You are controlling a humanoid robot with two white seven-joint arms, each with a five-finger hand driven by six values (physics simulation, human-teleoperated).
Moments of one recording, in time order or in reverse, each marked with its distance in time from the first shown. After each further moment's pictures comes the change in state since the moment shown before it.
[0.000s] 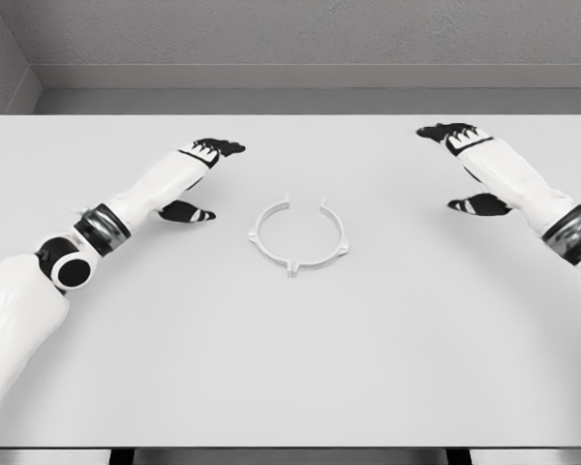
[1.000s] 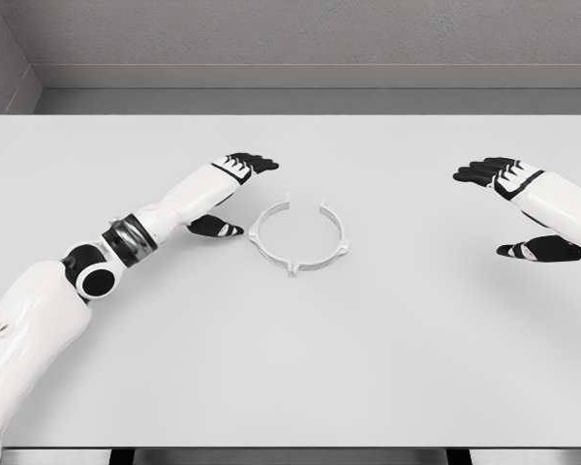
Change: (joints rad) left arm 0.014 -0.021 -0.060 -0.055 0.006 0.000 0.000; right arm 0.196 -0.215 -0.064 -0.251 -0.345 0.001 0.206
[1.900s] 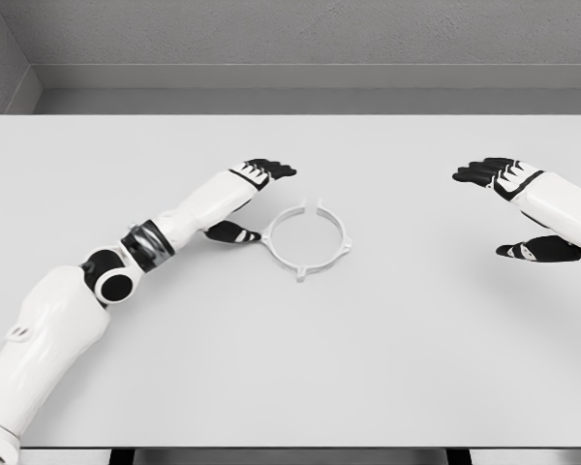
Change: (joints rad) left arm 0.012 -0.053 -0.001 -0.001 -0.013 0.000 -0.001; right arm 0.000 0.001 0.000 -0.001 0.000 0.000 0.000
